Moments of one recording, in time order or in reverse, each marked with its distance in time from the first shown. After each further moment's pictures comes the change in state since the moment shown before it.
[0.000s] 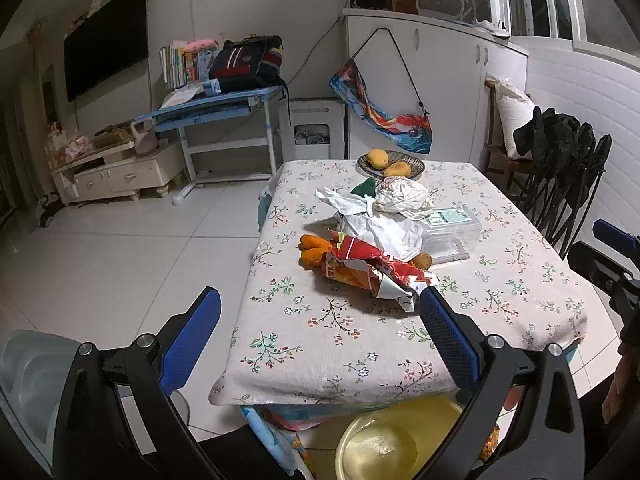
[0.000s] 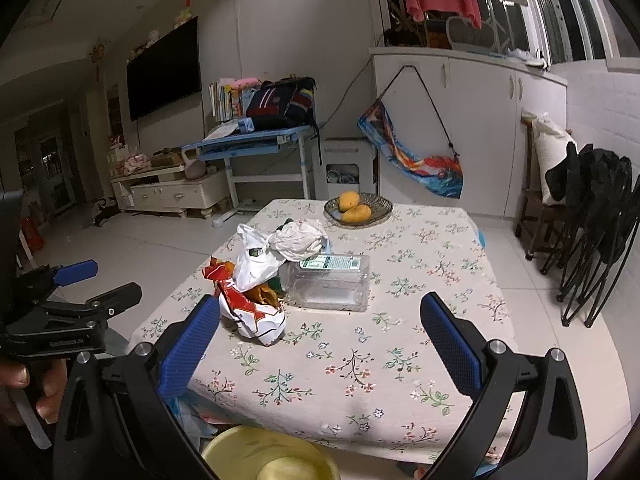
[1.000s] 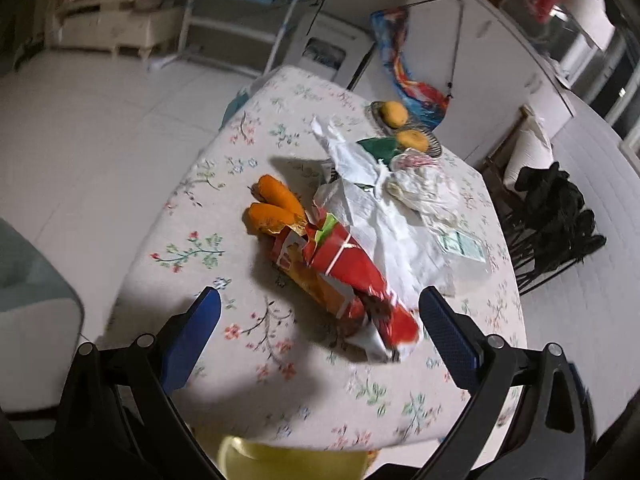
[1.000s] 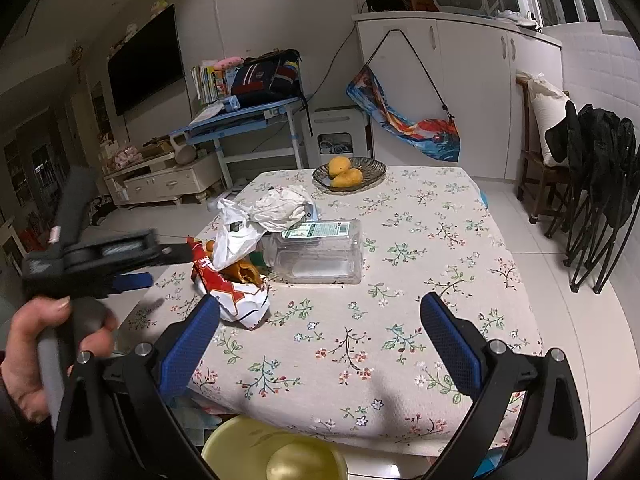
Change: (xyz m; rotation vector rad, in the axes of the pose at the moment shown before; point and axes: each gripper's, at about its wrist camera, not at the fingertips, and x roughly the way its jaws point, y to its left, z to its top) left arm 0.144 0.008 0.015 -0.427 0.309 -0.205; right arm 0.024 -0.018 -0.010 0.058 0.092 -0.001
